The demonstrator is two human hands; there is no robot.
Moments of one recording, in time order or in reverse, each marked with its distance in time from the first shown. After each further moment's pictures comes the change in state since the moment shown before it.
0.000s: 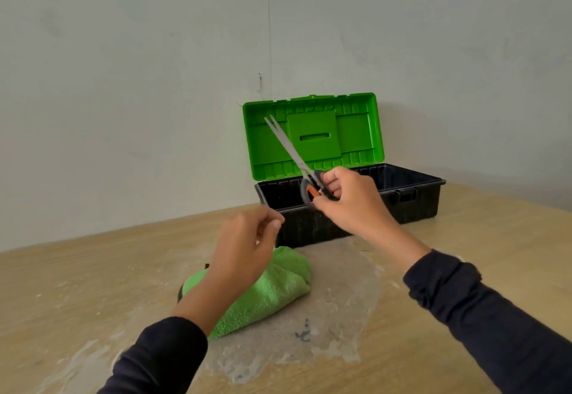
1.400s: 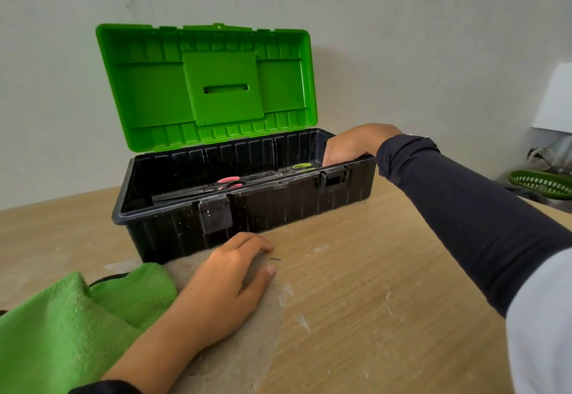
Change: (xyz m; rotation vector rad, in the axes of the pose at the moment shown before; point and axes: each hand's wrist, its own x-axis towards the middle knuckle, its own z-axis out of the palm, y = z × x) left_hand 0.029 -0.003 0.144 0.037 -0.452 0.129; right_hand 0.158 0.203 -0.062 -0.711 -0.875 0.271
